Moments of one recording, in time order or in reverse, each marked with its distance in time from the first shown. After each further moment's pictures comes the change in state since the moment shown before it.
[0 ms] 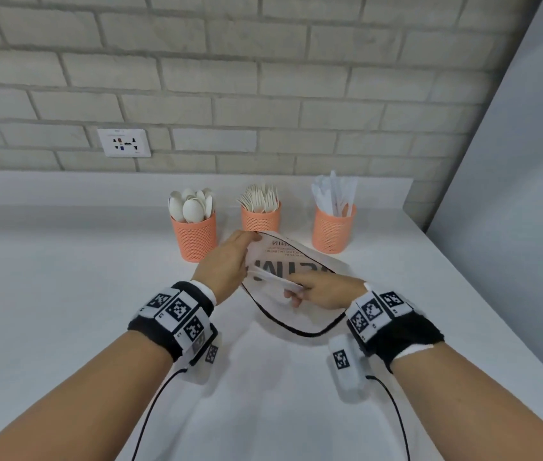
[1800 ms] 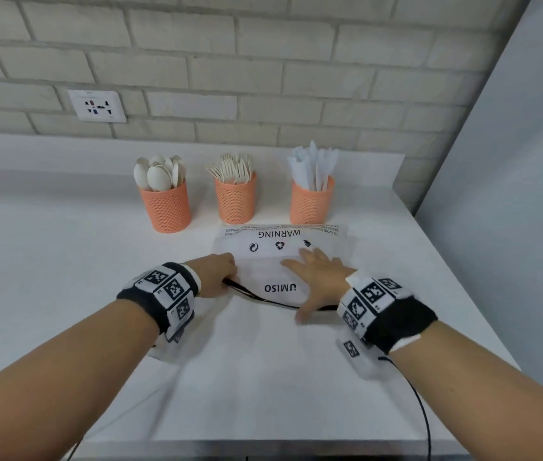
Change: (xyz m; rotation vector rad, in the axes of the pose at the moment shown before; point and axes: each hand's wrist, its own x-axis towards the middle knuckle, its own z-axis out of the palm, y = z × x) left_hand 0.006 0.003 0.063 0.424 -0.704 -0.039; right_hand -0.022 0.066 0.002 -0.498 -0.050 0.111
